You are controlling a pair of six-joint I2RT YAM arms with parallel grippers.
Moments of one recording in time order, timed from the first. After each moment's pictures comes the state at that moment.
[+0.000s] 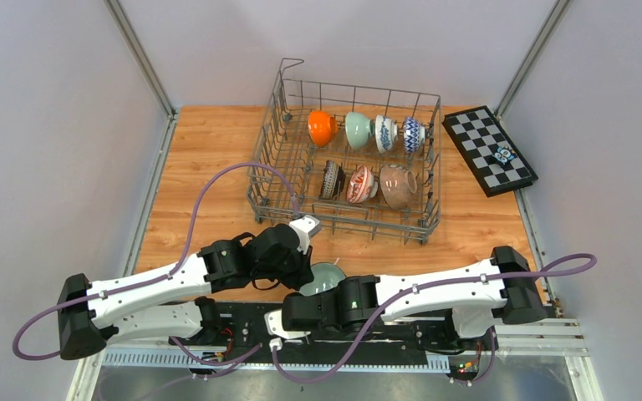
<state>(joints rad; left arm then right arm) -1.12 0.97 0.73 -0.53 -0.03 -0.55 1.65 1.53 1.30 -0.95 0.24 -0.33</state>
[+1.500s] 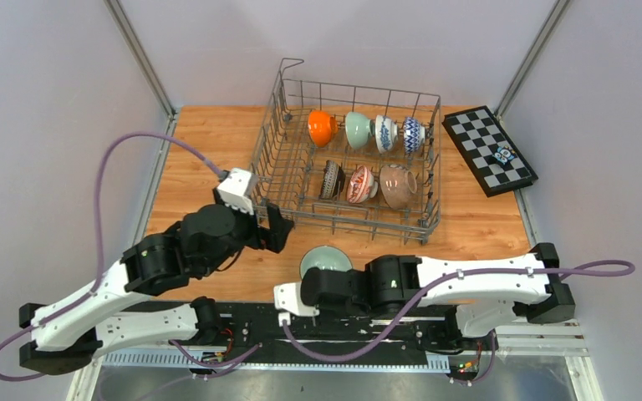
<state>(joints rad) -1.12 0.78 1.05 -0.71 -0.49 -0.47 1.63 1.38 1.35 -0.97 0.23 -0.28</state>
